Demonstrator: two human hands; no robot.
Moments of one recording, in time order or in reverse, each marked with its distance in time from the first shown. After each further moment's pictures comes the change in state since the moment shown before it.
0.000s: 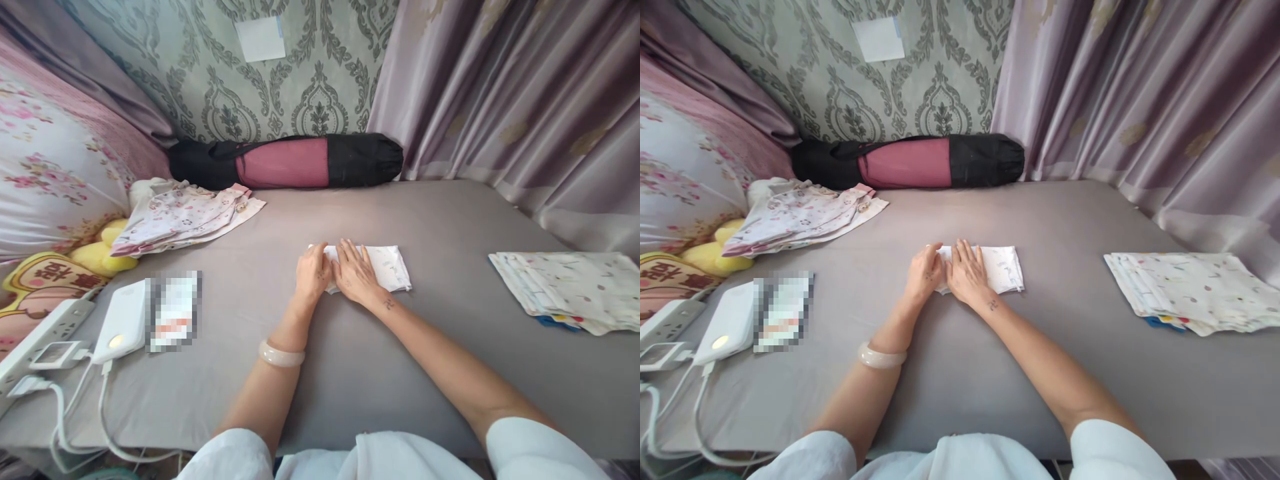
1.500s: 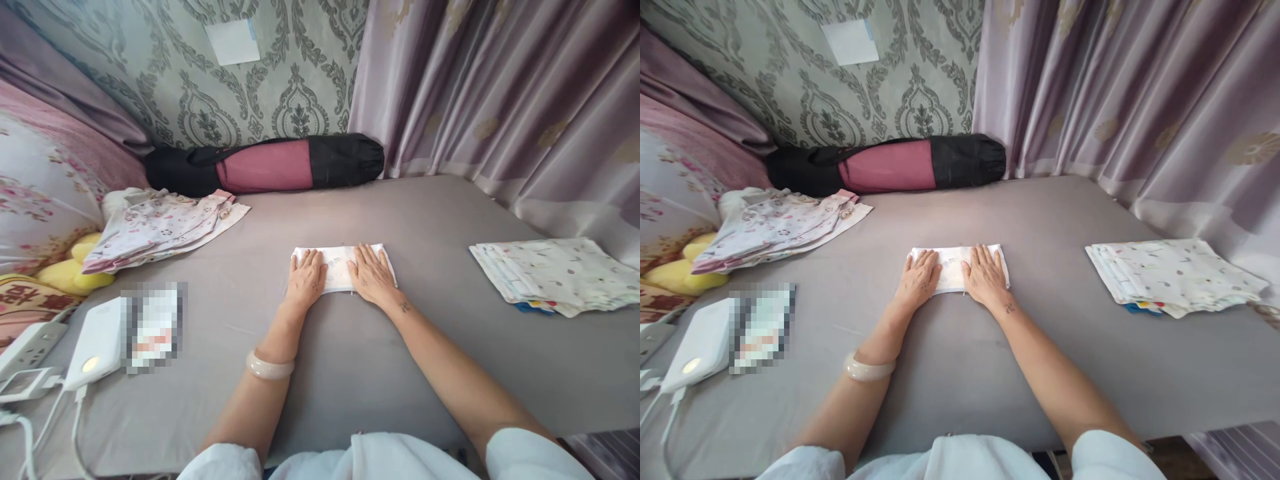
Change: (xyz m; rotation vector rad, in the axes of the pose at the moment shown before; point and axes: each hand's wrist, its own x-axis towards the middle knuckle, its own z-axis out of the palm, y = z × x) left_hand -0.011 0.019 0.000 0.293 -0.299 0.041; right_hand -0.027 0.056 -0.005 -0.061 -0.049 0.222
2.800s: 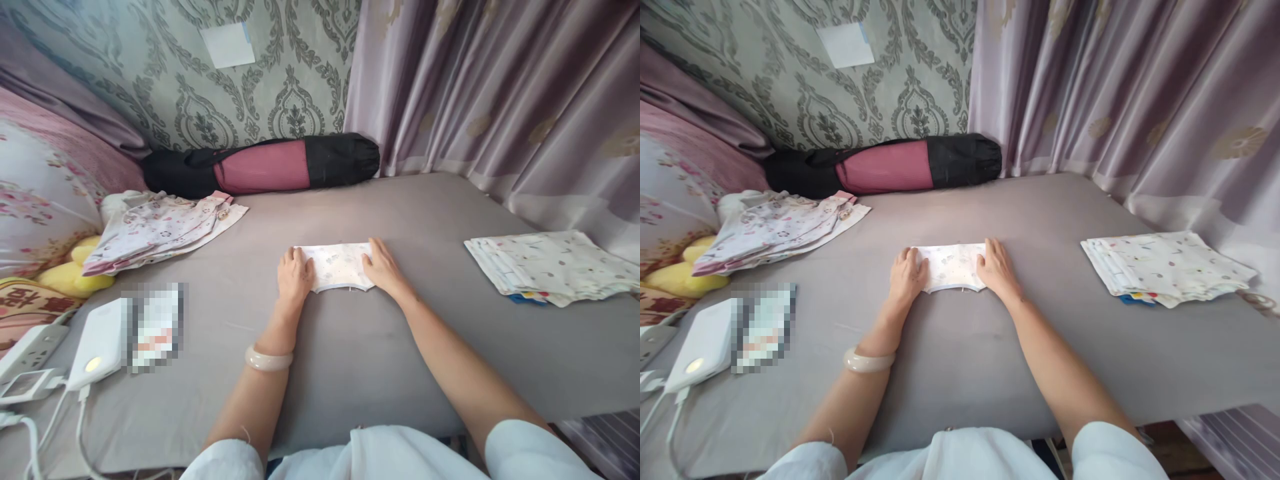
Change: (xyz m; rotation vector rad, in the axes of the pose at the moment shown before) left_hand 0.004 -0.022 0.008 -0.031 0.230 -0.199; right_hand 0.010 0.030 -0.005 0.205 0.045 0.197
